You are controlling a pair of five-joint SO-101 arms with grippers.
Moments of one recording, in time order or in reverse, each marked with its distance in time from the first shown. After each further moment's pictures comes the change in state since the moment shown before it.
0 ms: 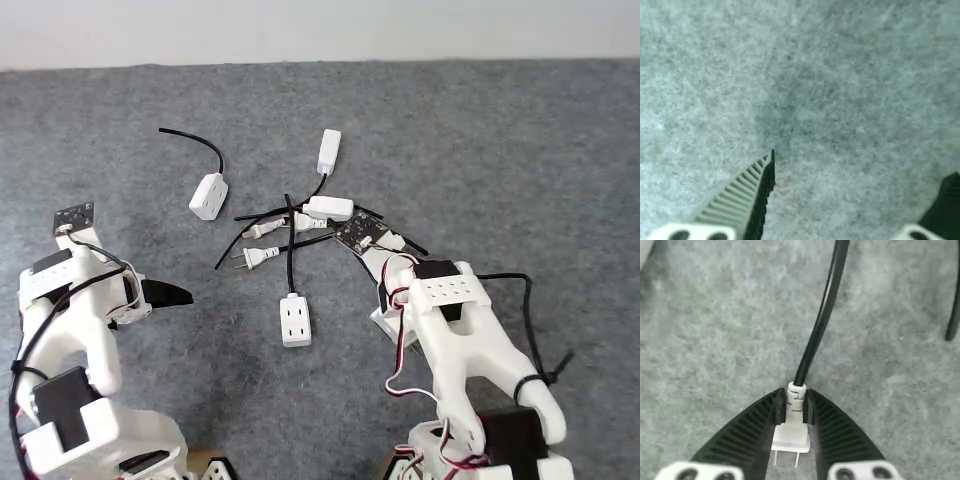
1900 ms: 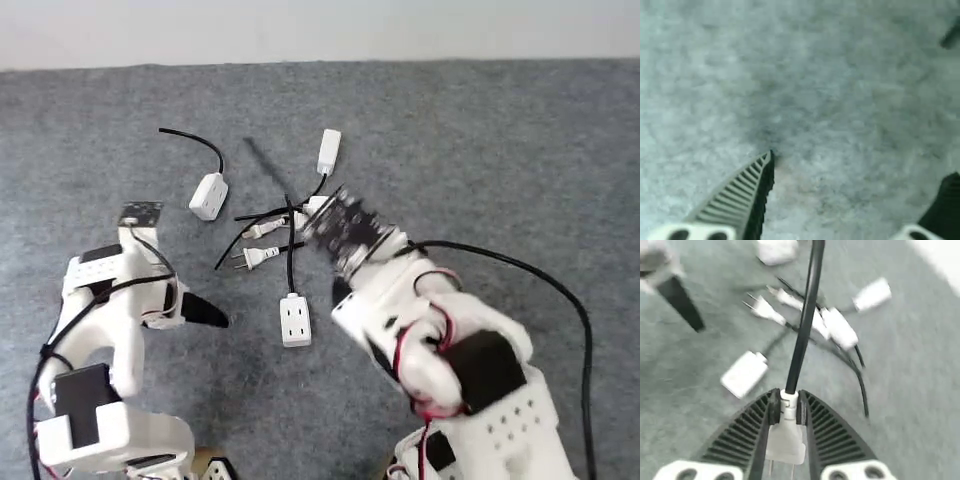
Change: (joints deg) left arm 12.5 0.3 4.0 -0.8 -11.6; right arm -23.6 -41.1 -24.2 29.5 -13.8
